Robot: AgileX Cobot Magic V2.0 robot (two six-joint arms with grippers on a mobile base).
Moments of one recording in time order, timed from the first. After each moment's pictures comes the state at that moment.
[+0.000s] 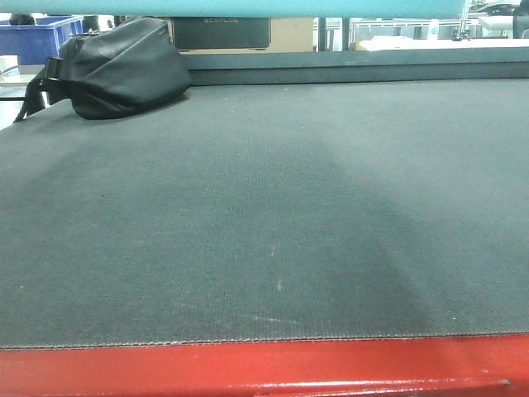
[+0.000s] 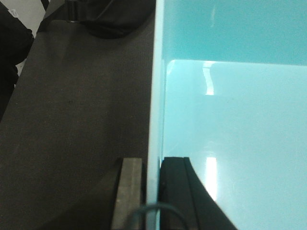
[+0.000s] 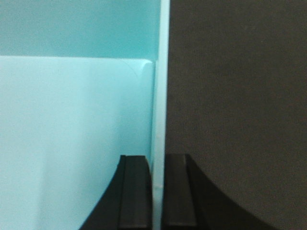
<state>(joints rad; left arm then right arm) -0.59 1.32 -1.47 0.67 1.04 -0.79 0.56 1.37 -1.51 -0.45 1.04 0.72</state>
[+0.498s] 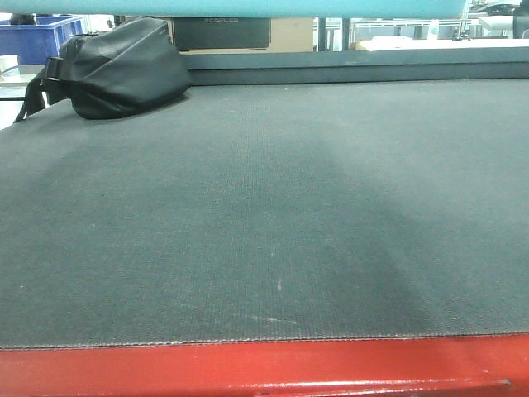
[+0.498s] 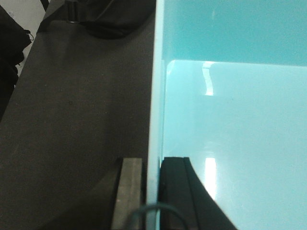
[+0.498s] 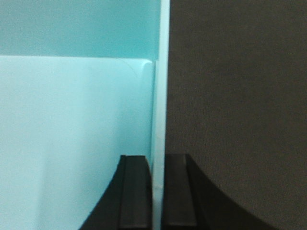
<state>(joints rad) -0.59 1.32 -1.47 0.67 1.04 -0.79 0.56 1.37 -1.51 -0.45 1.04 0.72</state>
